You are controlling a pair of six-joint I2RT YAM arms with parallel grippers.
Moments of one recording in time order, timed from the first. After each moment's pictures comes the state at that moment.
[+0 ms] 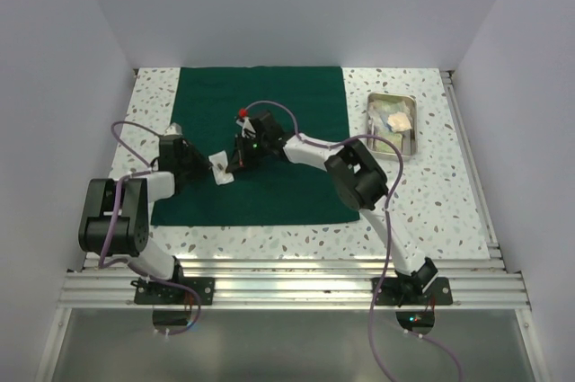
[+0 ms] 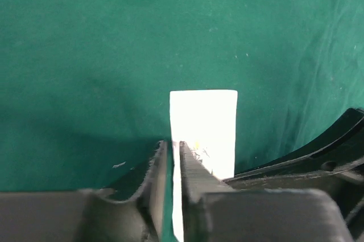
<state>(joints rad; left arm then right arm) 0.01 1.59 0.61 0.26 0.15 -0.64 0.76 2.48 1.89 -0.10 -0.57 0.71</state>
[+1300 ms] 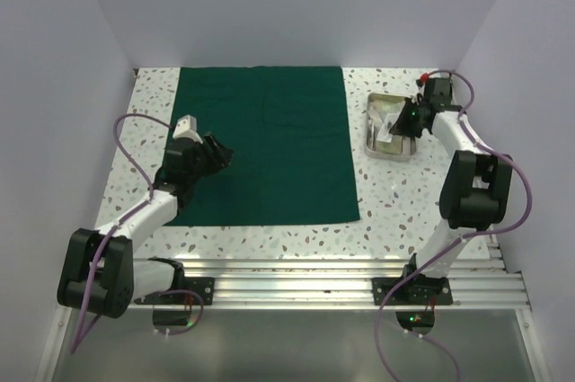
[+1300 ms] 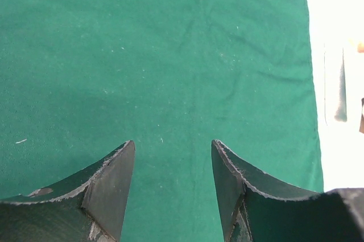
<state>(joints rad) -0.21 1.22 0.54 0.22 0.04 -0.62 -0.11 1.80 1.35 -0.45 -0.25 0.32</state>
